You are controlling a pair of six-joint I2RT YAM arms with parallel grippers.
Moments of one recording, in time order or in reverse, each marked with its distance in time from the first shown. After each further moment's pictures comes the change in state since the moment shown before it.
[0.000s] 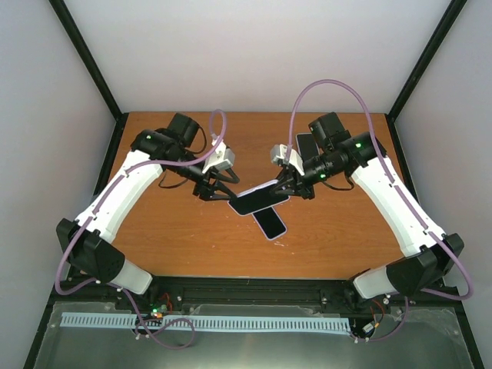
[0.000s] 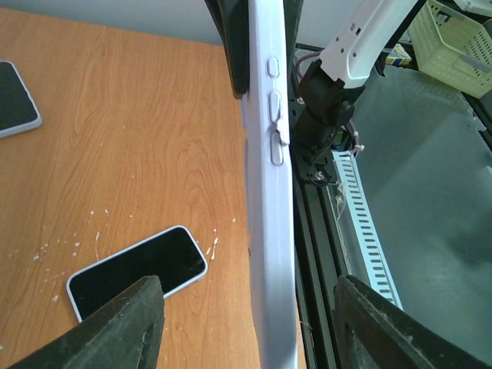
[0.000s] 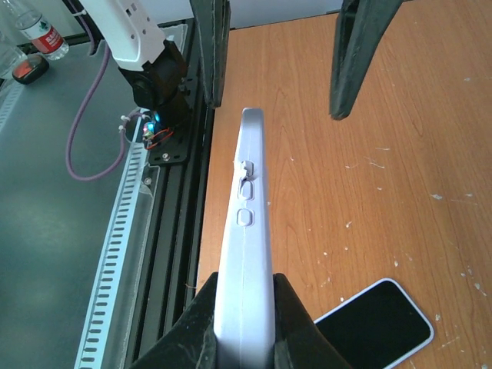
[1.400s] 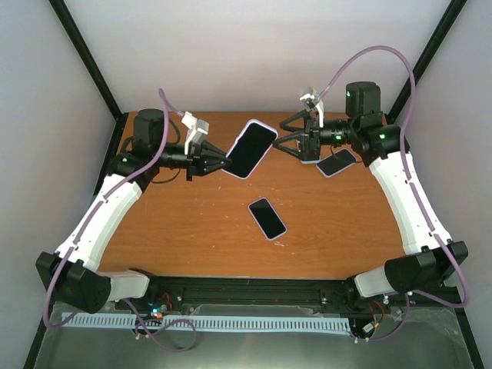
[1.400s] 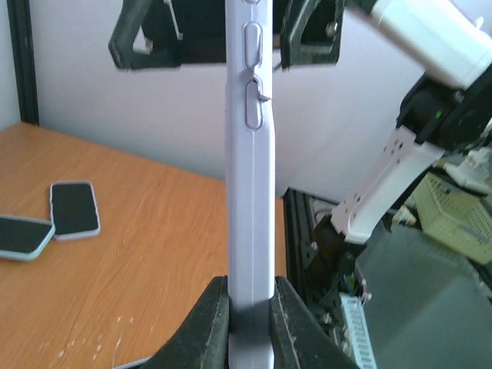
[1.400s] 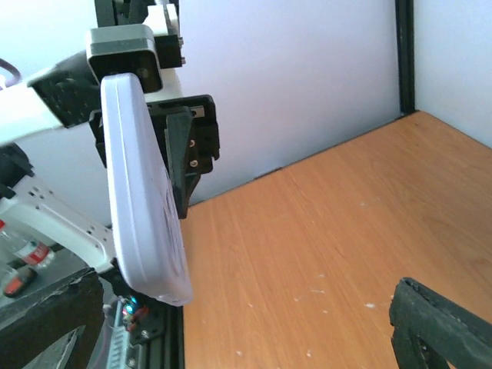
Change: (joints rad) left arm 0.128 -0.212 -0.246 0.702 0.192 -0.677; right arm -0.198 0.027 0.120 0.449 -0.181 0.589
